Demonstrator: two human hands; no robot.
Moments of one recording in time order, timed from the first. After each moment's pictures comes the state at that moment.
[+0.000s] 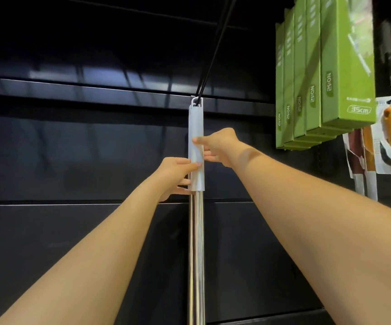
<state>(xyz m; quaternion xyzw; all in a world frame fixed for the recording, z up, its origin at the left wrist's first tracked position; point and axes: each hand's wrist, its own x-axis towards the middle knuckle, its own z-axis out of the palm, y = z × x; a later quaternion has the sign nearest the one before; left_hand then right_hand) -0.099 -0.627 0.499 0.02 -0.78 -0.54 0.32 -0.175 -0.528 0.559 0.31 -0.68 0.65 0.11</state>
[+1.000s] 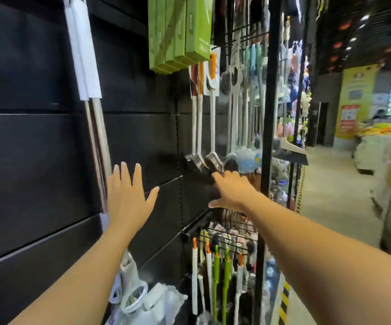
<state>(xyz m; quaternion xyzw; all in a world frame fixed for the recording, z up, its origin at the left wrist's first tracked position) -0.048 -0.571 0.234 -0.12 -0.91 -0.10 0.39 0.017 -0.333 0.272 -0.03 -0.99 -0.01 0.14</state>
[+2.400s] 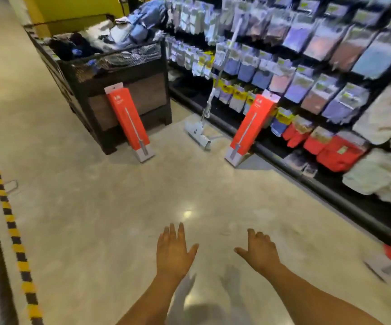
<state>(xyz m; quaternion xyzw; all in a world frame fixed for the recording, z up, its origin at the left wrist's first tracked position) 0.564 0.060 -0.159 -0.70 -0.69 0.06 -0.20 0.791 0.057 -0.150 -0.75 -0.60 0.22 -0.14</state>
